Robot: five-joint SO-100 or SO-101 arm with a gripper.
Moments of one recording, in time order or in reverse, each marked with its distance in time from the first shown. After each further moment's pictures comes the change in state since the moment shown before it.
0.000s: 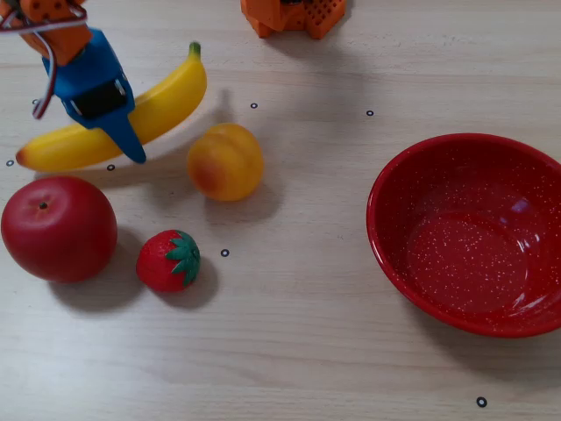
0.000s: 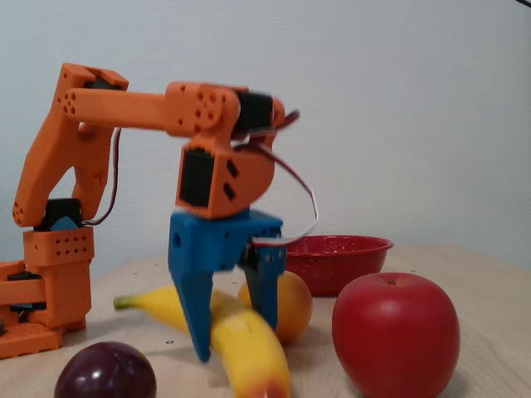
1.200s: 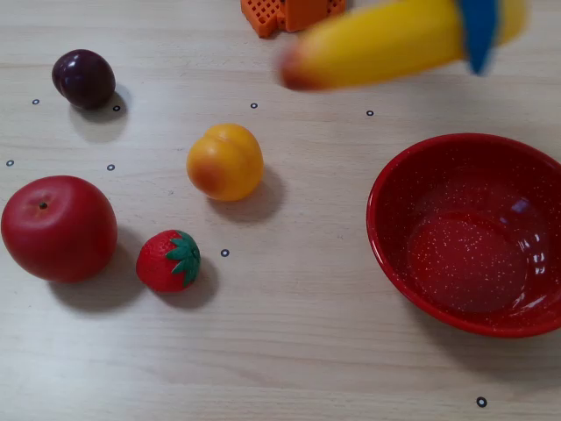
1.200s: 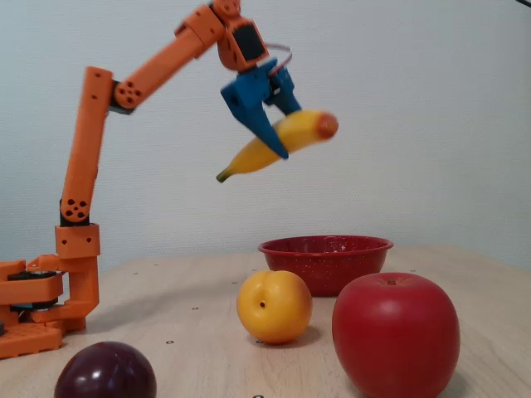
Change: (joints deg) arm 62.0 16.8 -28.8 7.6 -53.7
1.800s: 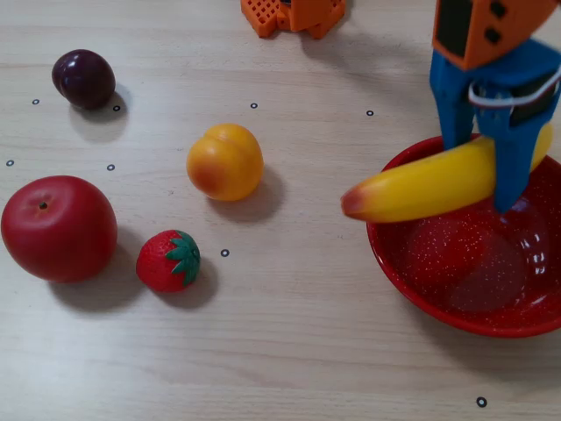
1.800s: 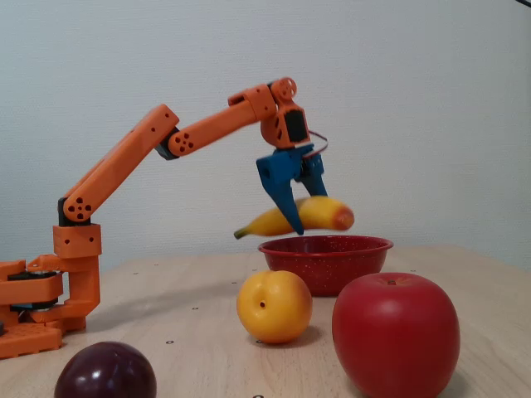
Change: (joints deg) arm 3.8 -30.8 -15.5 -2.2 -7.3
